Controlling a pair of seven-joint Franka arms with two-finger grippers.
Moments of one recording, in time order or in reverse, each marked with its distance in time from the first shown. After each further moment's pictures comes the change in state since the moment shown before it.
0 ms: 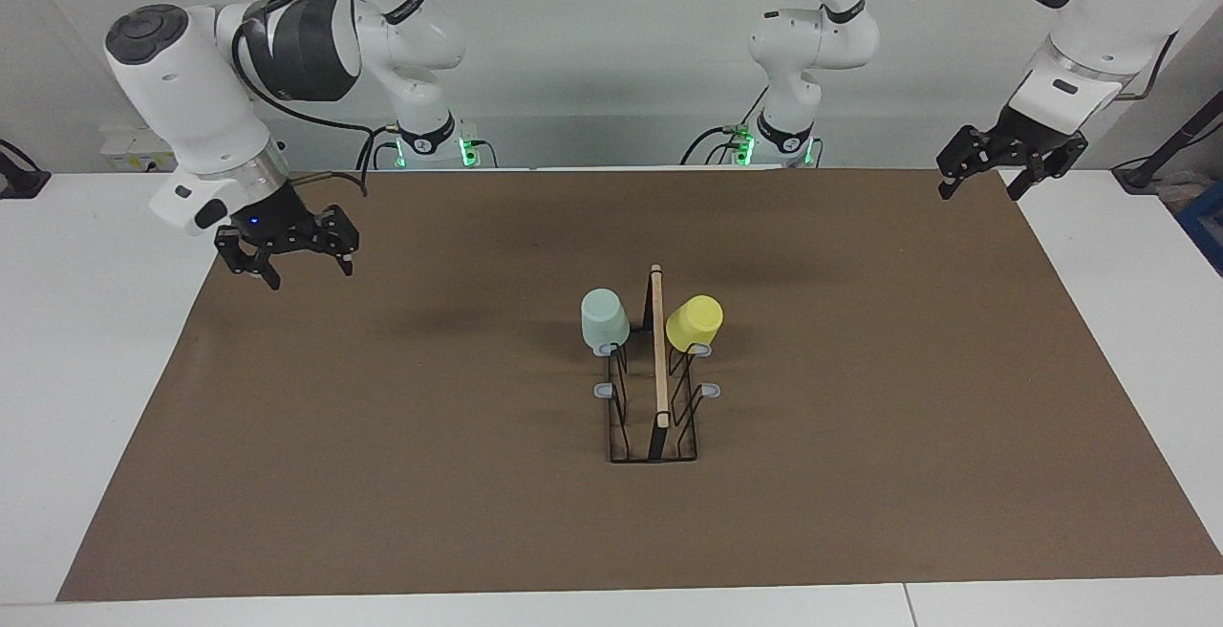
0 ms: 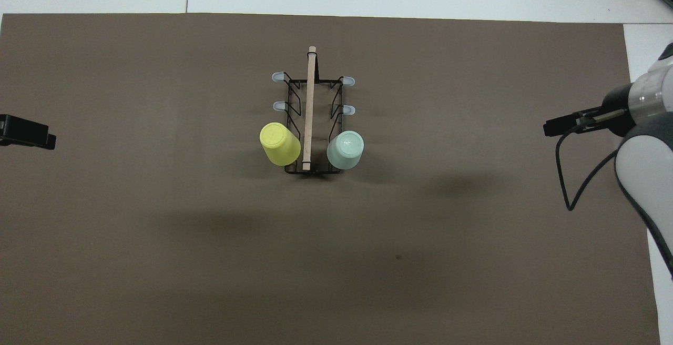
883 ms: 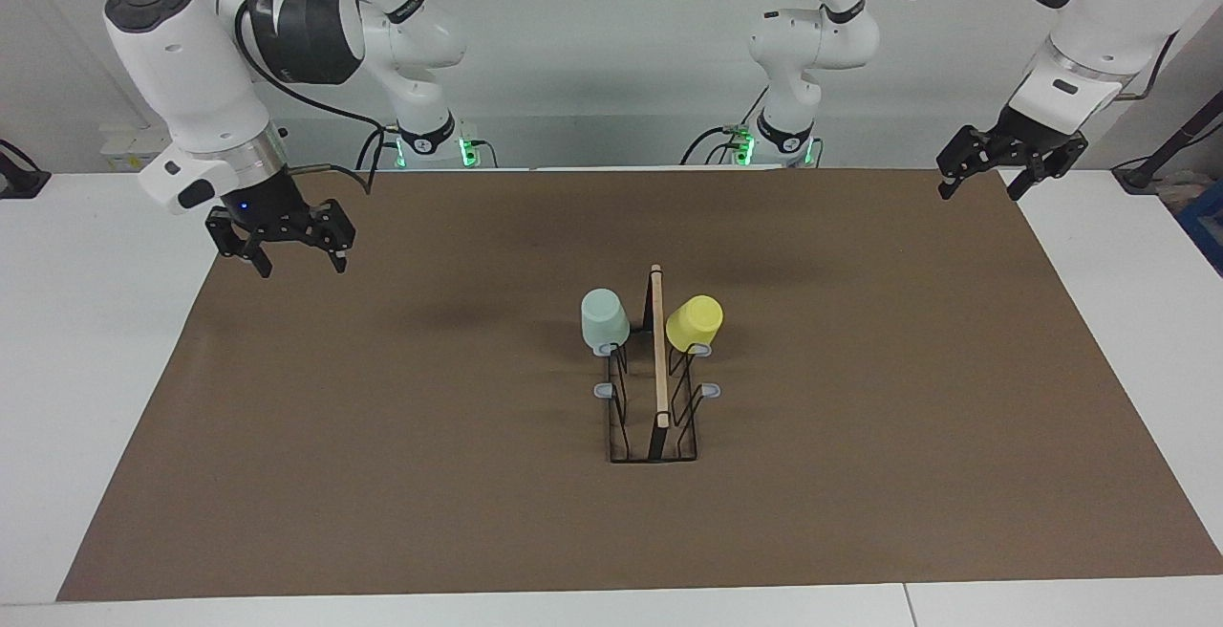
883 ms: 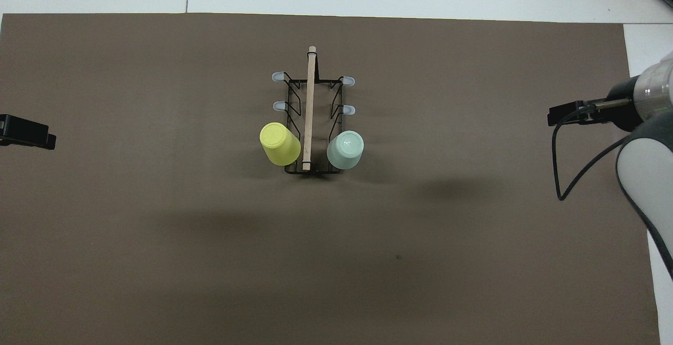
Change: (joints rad) left arm 0.000 0.000 0.000 0.000 0.000 0.000 0.000; right arm 0.069 -0.008 -0.040 0.047 -0.041 -0.025 0.180
